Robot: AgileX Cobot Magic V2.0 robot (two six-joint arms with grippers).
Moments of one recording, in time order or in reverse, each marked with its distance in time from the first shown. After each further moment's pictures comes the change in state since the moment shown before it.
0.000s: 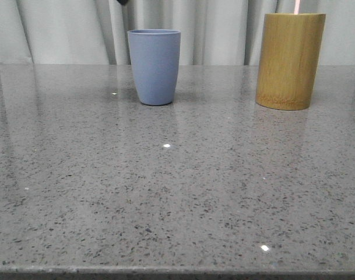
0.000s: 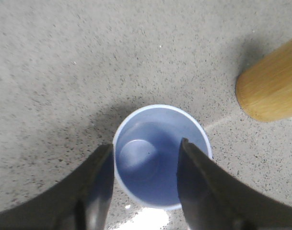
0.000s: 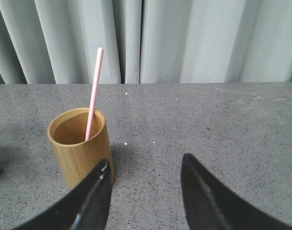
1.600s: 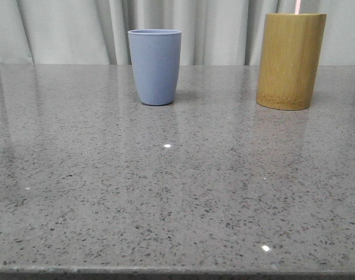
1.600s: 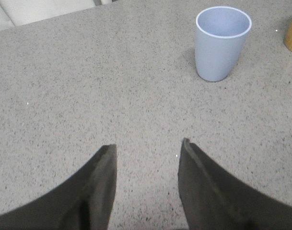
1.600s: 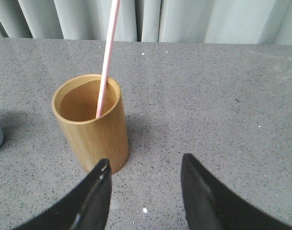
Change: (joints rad) left arm 0.000 -1.192 1.213 0.359 -0.400 -0.104; right arm 0.061 0.213 -0.083 0.000 0.045 0.000
